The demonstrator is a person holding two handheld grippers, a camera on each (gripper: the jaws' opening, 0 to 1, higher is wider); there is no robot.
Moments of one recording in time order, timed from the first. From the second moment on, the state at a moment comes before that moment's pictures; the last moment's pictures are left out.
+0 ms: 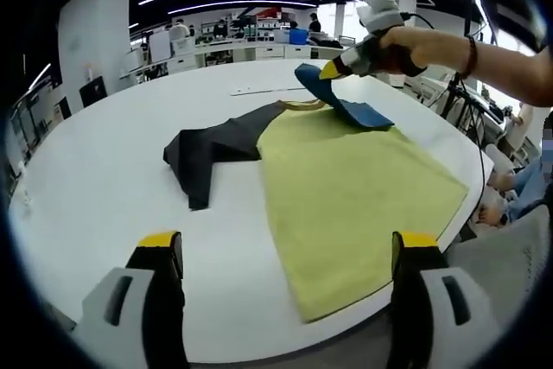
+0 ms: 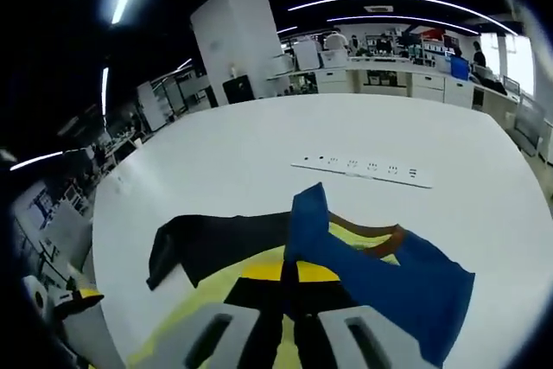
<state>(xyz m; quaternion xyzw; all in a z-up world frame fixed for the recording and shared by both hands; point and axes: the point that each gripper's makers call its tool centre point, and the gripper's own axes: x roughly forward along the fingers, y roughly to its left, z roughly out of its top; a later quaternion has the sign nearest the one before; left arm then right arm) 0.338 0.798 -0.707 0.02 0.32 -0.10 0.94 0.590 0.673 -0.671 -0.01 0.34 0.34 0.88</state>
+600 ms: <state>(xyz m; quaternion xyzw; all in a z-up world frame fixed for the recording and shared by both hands) 0.336 0.805 -0.712 0.01 0.32 -0.10 0.94 0.574 0.697 -0.709 -0.05 0.36 0.35 0.86</state>
